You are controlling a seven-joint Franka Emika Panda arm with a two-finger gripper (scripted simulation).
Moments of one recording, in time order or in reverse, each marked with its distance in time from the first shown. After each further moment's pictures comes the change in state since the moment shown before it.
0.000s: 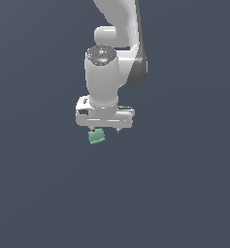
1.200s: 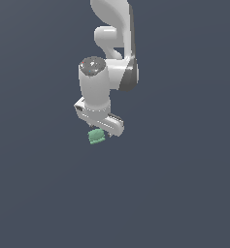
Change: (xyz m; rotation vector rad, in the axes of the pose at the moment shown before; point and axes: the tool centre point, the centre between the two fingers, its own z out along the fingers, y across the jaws) arm -0.025 0.022 0.036 0.014 -0.018 0.471
